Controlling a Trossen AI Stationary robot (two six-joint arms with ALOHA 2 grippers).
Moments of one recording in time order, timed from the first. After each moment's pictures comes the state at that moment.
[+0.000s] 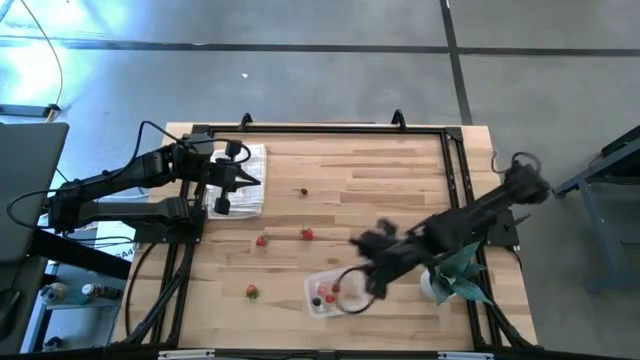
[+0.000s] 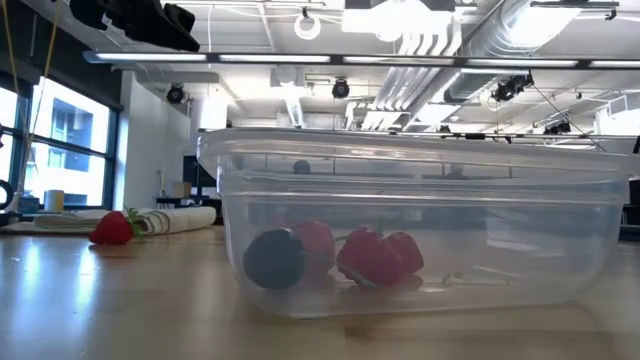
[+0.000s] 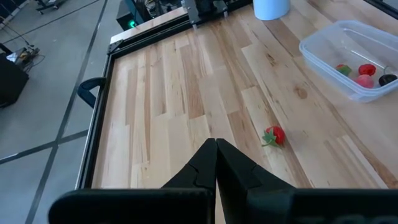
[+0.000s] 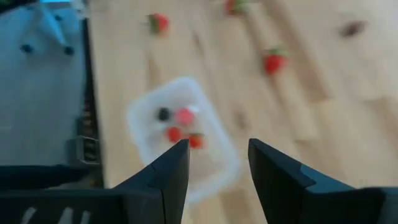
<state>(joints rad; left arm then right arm) 0.46 0.74 0.78 -0.58 0.27 0.54 0.53 1.55 1.49 -0.89 0.32 0.72</state>
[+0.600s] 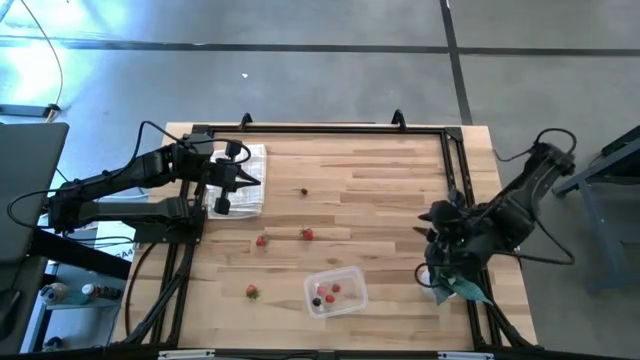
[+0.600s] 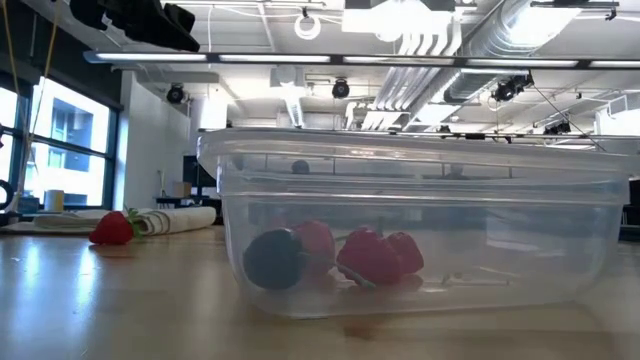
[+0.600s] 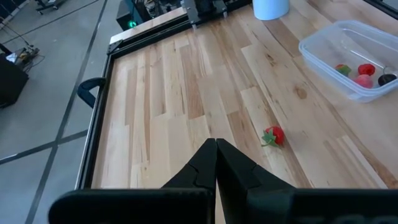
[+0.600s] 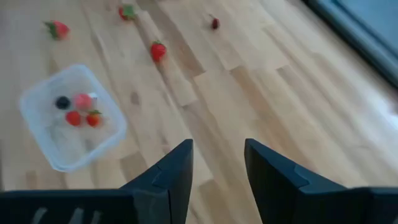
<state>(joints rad) 0.46 0.74 0.78 -0.58 0.27 0.54 0.77 1.13 1.23 -1.35 0.71 1.13</state>
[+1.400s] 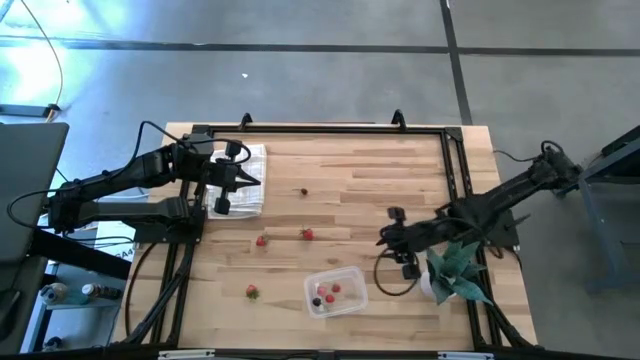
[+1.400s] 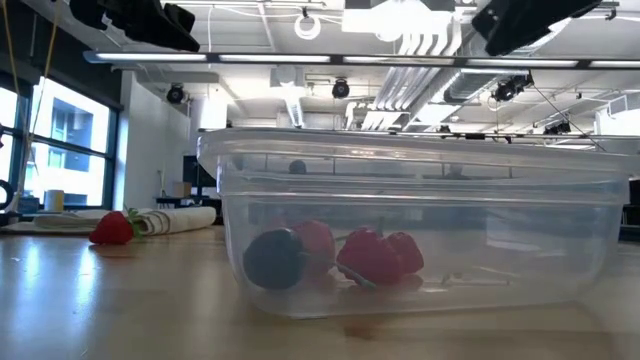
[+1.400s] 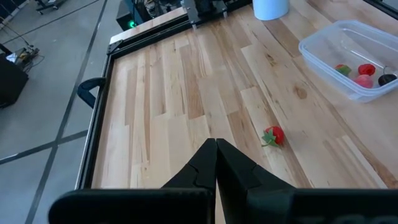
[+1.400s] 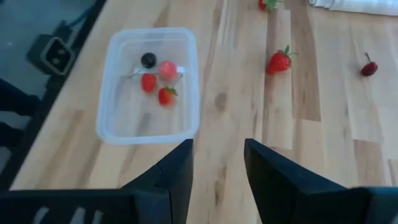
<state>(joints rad) 0.46 0.74 0.78 -0.58 0.27 0.54 0.44 1.17 0.89 -0.51 0.18 0.18</state>
